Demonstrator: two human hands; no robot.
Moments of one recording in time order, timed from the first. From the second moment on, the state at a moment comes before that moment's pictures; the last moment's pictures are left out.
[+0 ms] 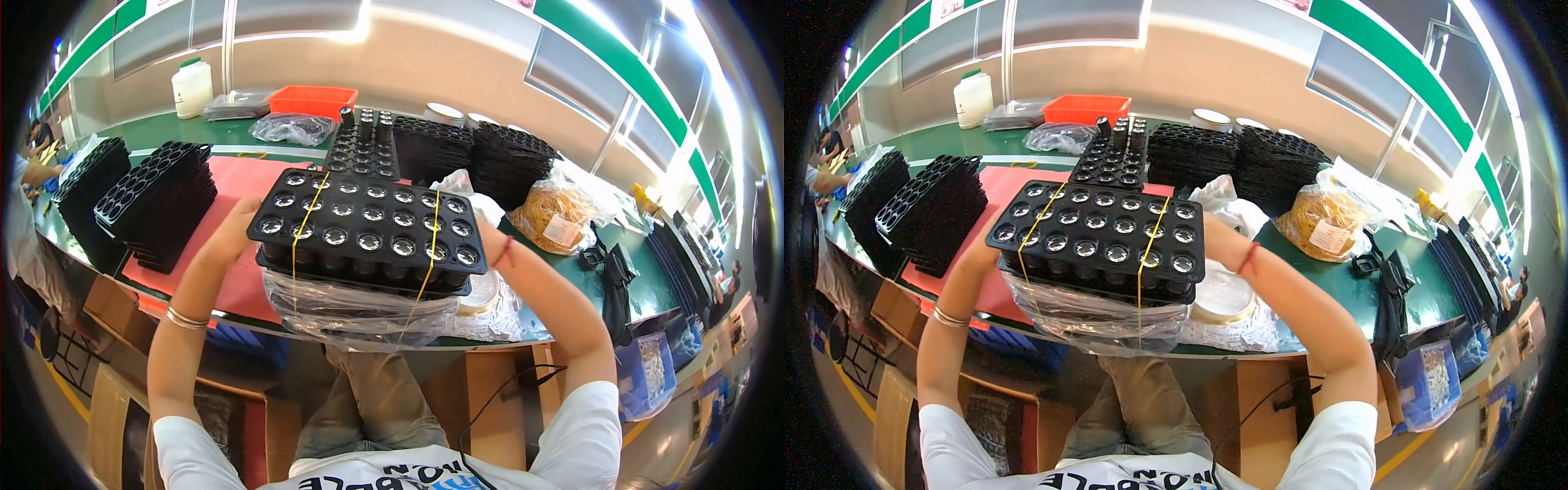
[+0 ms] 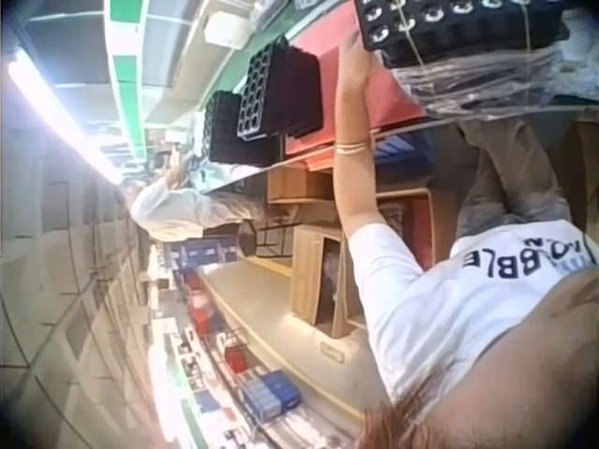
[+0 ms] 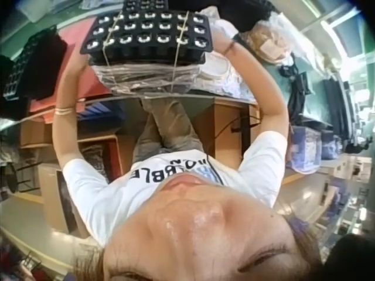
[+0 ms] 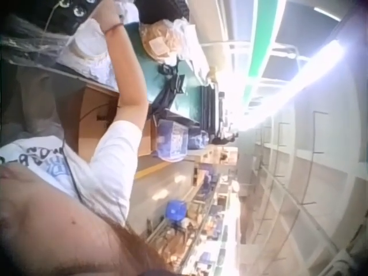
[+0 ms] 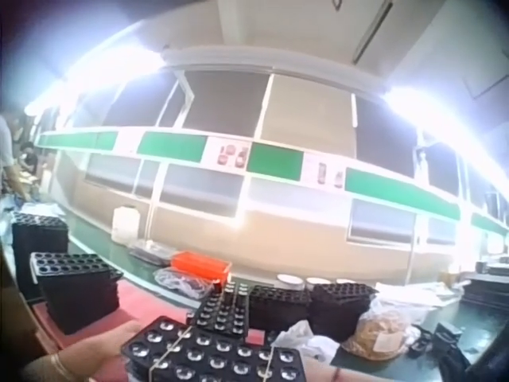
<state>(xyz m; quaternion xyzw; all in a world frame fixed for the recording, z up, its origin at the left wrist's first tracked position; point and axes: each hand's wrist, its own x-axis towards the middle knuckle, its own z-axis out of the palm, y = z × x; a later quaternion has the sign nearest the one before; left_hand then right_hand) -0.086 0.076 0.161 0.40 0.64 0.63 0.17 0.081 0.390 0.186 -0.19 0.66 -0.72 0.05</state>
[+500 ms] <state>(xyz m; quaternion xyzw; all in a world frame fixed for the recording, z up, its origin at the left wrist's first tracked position) -0.064 0.080 0.212 0.30 0.66 0.65 0.23 0.121 0.396 0.233 0.01 0.87 -0.49 -0.05</state>
